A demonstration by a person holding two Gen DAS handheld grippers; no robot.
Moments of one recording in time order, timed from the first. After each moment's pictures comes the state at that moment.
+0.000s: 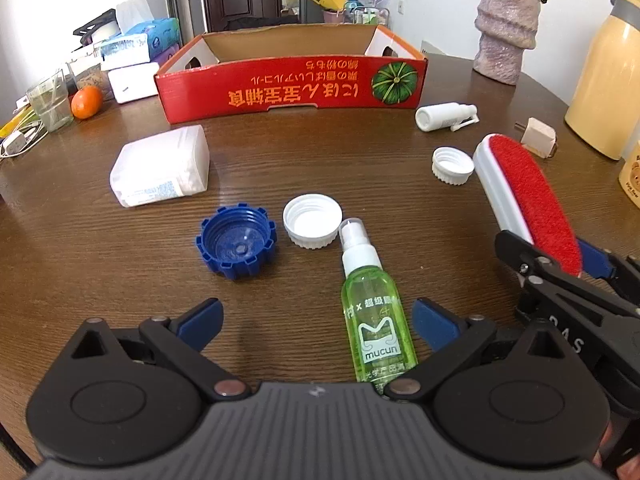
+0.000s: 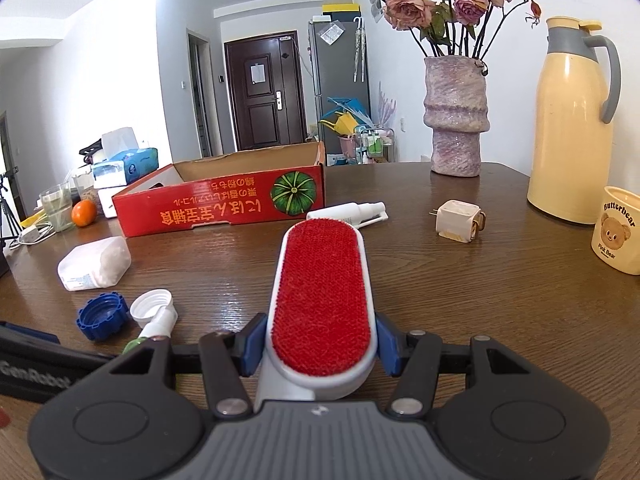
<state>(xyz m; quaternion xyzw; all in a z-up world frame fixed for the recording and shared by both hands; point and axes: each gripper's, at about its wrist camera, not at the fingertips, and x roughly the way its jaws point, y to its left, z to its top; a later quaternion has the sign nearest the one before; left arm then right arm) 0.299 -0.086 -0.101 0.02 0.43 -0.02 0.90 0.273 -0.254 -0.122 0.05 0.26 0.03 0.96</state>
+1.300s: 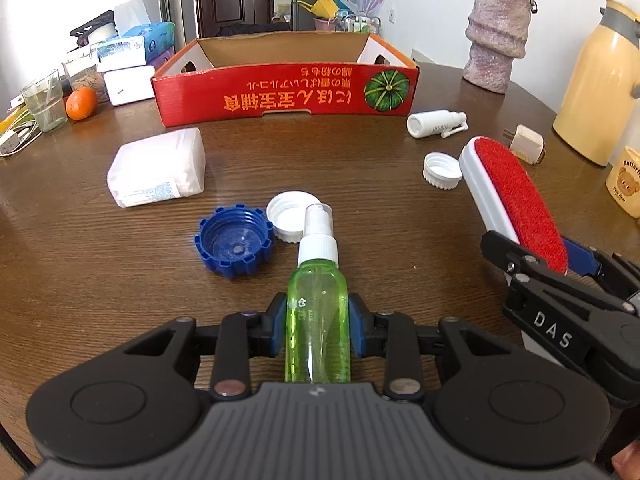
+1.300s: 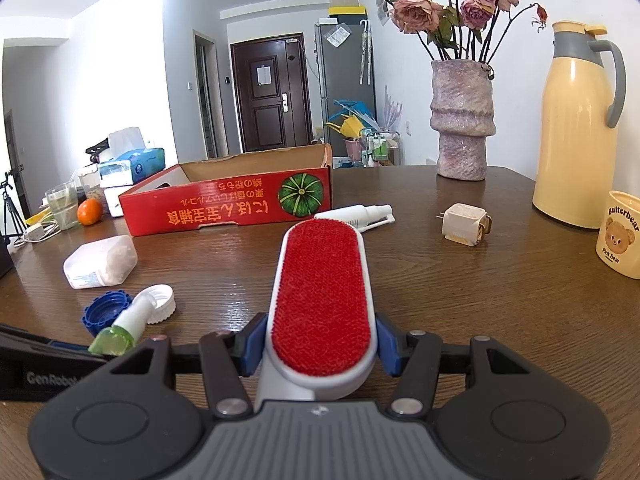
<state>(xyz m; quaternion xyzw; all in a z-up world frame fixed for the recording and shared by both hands) 0.291 -0.078 -0.098 0.00 0.41 -0.04 0.91 0.269 -0.248 -0.122 0.04 0.25 0.04 0.97</state>
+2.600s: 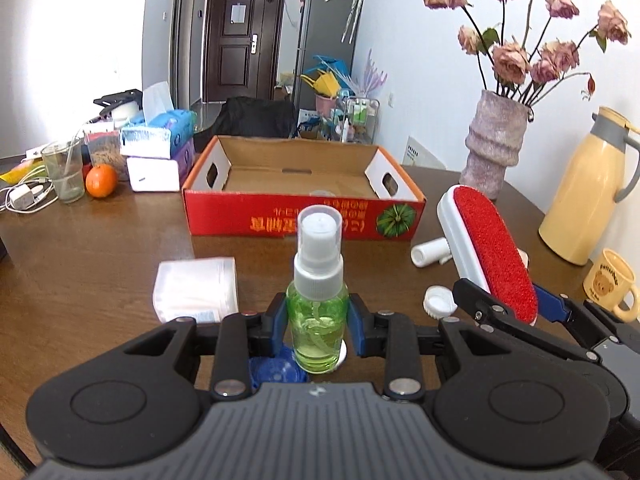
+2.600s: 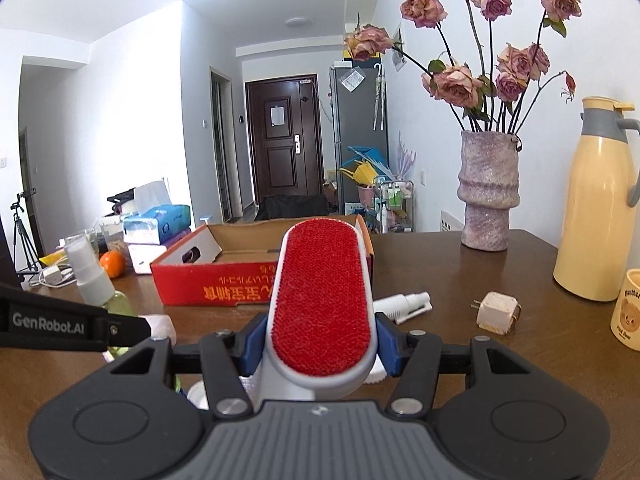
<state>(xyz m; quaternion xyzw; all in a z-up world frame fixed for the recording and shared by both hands) 0.306 -0.038 -0.017 -0.04 0.31 -0.05 0.95 0.290 -0.208 -0.056 0.03 0.18 0.05 0.98</state>
